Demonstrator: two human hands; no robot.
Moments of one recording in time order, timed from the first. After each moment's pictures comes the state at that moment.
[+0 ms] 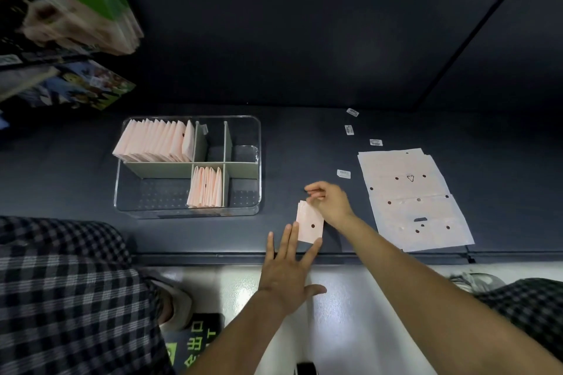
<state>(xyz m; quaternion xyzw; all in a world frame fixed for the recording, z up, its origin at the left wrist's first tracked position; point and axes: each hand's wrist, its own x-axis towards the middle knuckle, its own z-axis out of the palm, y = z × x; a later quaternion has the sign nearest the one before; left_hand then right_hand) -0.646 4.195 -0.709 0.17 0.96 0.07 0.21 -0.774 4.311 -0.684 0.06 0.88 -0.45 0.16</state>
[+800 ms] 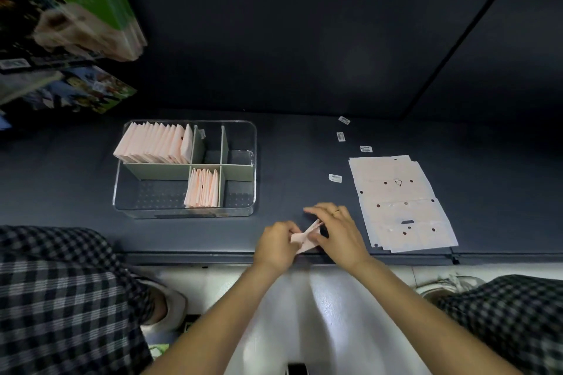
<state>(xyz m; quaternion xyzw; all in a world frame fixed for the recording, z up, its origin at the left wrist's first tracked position) -0.683 4.192 -0.660 -0.09 0.89 0.41 0.18 -0.708 4.344 -0.668 -0.12 0.96 -0.25 0.10</state>
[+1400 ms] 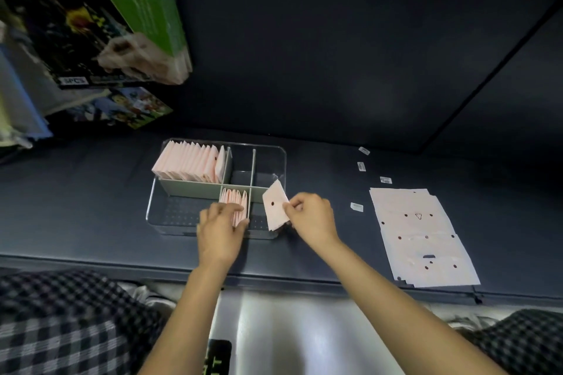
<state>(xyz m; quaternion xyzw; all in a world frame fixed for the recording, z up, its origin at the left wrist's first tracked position) -0.699 4.055 -0.645 -0.19 0.93 0.32 -0.04 -0.748 4.217 -0.600 0.00 0.94 -0.34 0.09</state>
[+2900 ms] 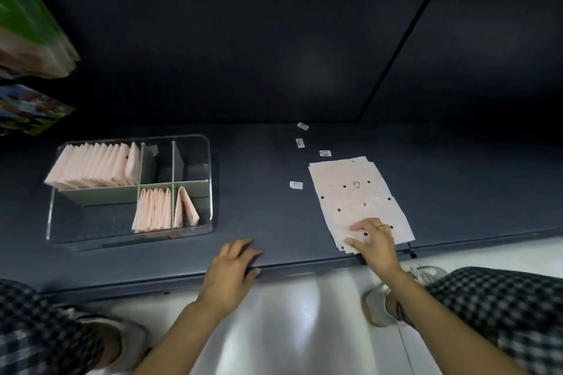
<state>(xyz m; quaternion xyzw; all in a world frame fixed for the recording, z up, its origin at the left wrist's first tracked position) -0.663 4.171 -0.695 0.12 0.95 0.25 0.09 -0.705 4.487 -0.697 0.12 0.94 -0.31 0.05</state>
